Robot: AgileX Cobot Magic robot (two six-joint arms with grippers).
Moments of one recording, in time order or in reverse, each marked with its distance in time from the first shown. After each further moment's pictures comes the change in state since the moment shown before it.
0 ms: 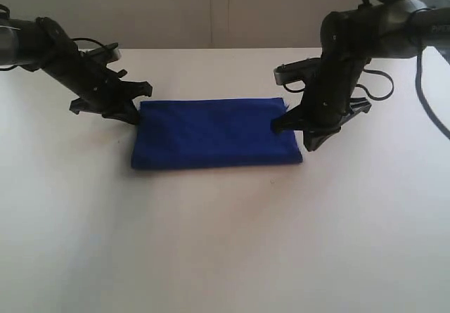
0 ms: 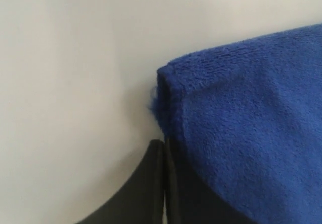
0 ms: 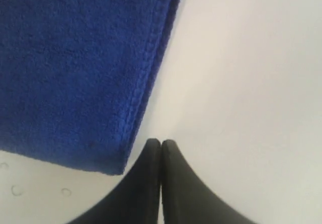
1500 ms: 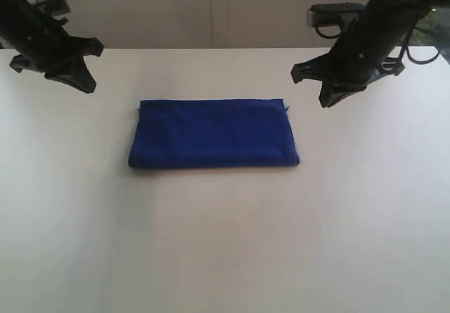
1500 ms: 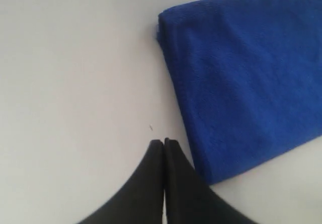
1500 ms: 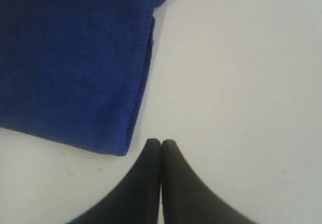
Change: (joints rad) left arm 0.107 -0.258 0.000 0.126 0.313 0.016; right arm -0.095 -0.205 0.008 0.136 0.015 -0.054
